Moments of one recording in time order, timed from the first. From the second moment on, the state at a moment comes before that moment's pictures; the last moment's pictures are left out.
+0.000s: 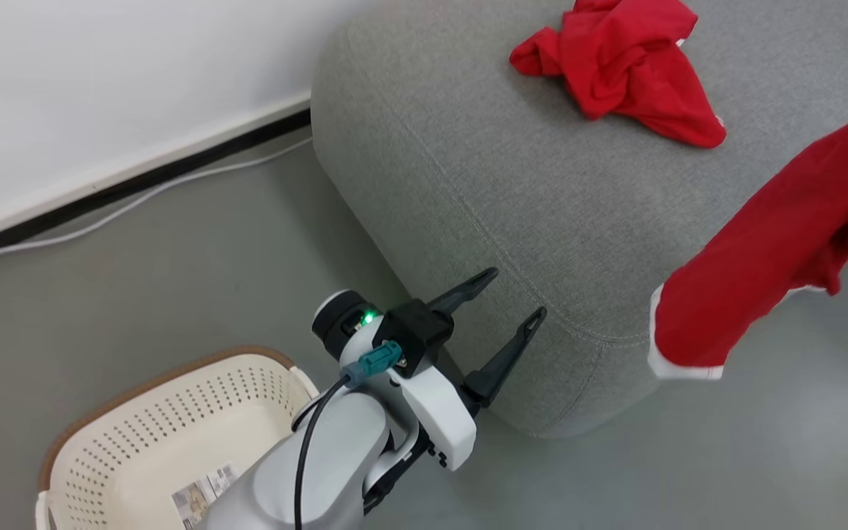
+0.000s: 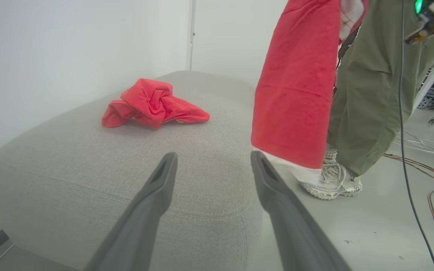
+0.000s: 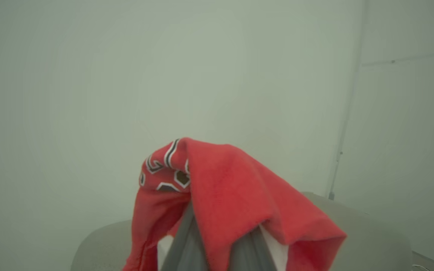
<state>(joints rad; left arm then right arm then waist) -0.59 0.05 -0.86 0.50 -0.47 -0.12 -0.26 -0.26 -0.26 -0.14 -0.02 0.32 0.13 -0.26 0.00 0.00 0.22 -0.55</state>
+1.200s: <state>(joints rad) -0.92 0.11 -0.88 0.47 -0.31 -0.12 -0.26 -1.07 -0.50 -0.48 0.46 0.06 0.13 -0.26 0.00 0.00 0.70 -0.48</state>
